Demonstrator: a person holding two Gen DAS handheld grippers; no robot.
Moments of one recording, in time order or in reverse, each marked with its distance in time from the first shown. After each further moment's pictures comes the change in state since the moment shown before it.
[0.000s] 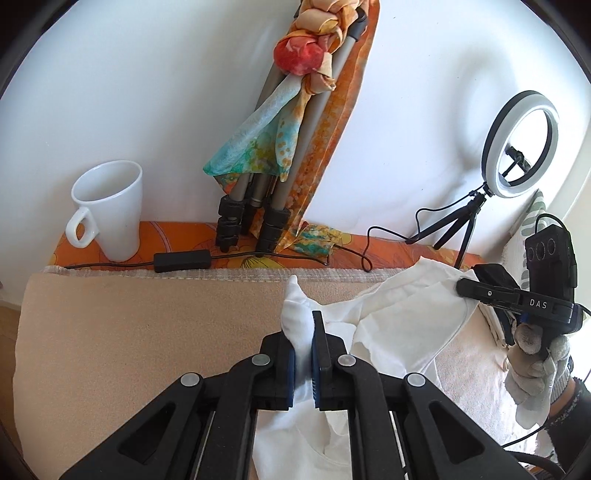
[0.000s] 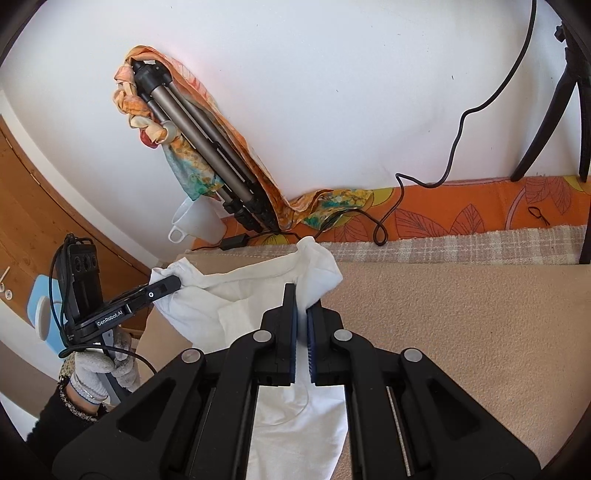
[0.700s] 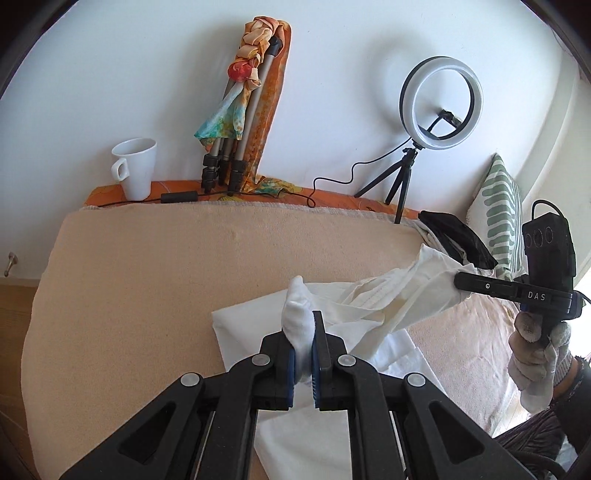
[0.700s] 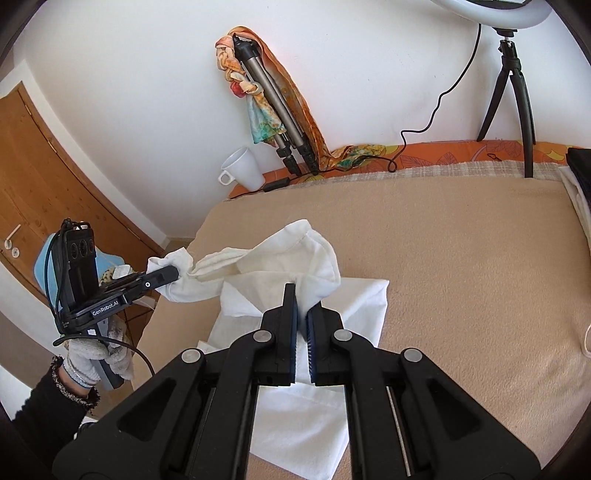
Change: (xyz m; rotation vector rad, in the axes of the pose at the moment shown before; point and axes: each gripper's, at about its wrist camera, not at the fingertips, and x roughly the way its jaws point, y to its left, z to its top) left arm -0.118 -0.062 -0.129 0.059 0.010 -0.029; right arm -0.112 0.088 -0.131 -0.058 0.002 -0.034
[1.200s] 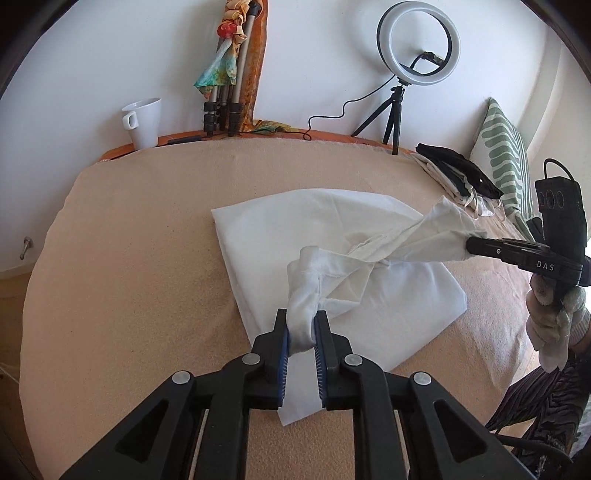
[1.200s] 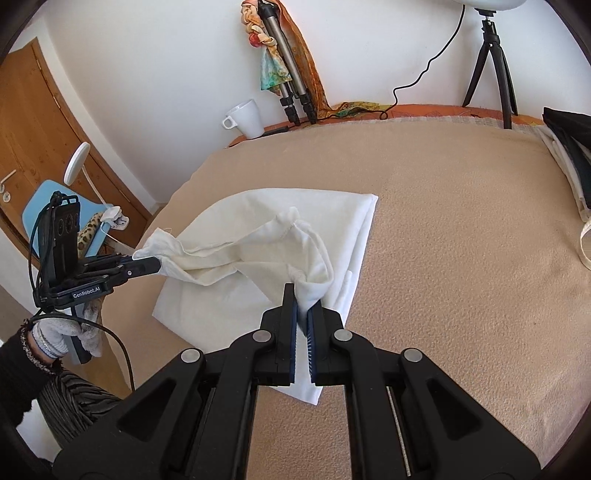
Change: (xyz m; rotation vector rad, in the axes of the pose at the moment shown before) left arm -0.015 -0.024 -0.099 0.098 0.098 0.089; right arm -0.014 0.008 -0.106 -0.115 0.027 -0.079
